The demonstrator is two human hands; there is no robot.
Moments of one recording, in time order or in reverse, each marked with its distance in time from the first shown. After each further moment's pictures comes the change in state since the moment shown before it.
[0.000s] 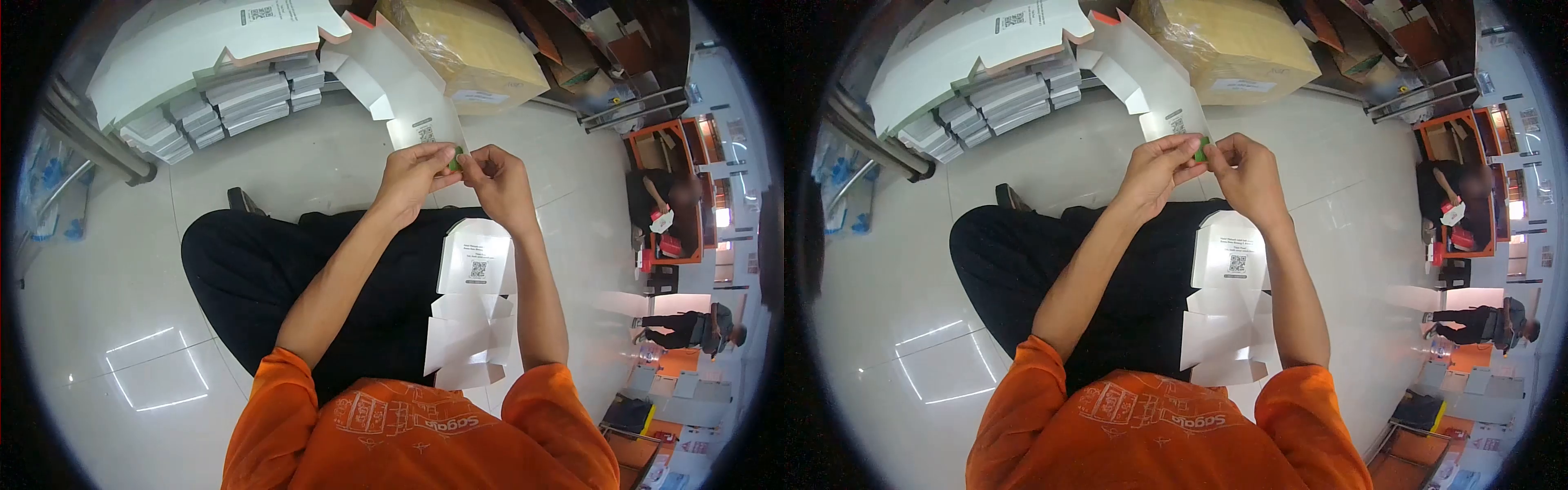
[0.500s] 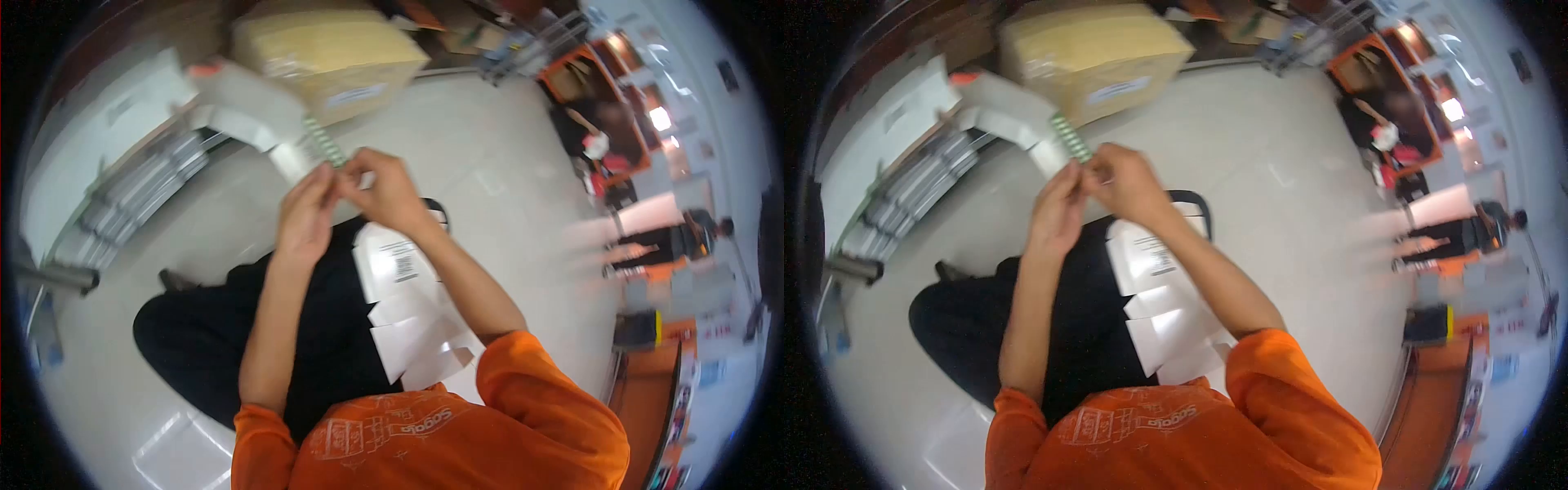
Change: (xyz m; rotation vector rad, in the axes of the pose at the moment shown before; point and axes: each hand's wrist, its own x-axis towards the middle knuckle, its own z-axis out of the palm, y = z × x) left_hand 0.012 -0.030 -0.011 -0.198 -0.144 0.006; right_hand -0.011 0.007 0.002 0.006 0.166 -0.264
